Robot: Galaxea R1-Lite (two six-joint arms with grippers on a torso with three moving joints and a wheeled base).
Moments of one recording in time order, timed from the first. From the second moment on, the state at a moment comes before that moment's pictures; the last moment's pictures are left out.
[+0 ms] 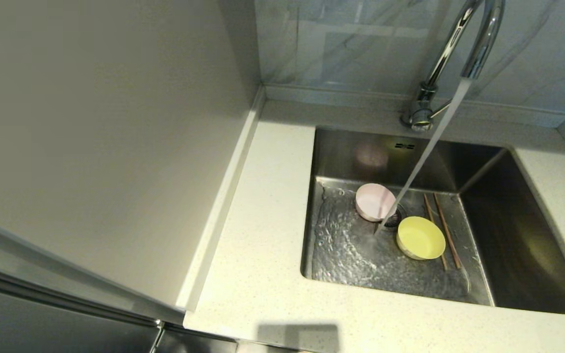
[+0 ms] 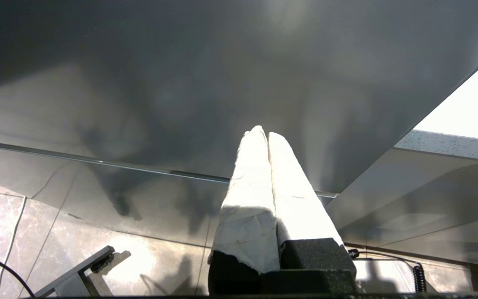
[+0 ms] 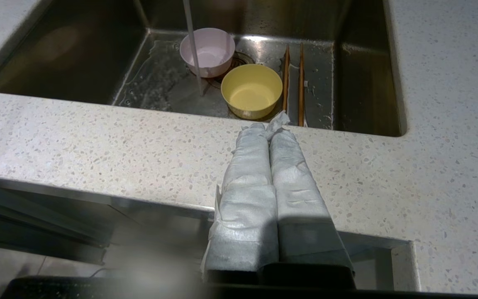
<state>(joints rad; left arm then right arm) 0.00 0.00 0.00 0.00 0.02 -0.03 0.00 0.00 0.00 -0.05 -0.02 0.09</state>
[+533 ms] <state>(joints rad) 0.00 0.00 0.00 0.00 0.02 -0.03 0.00 0.00 0.00 -0.05 -0.02 0.09</state>
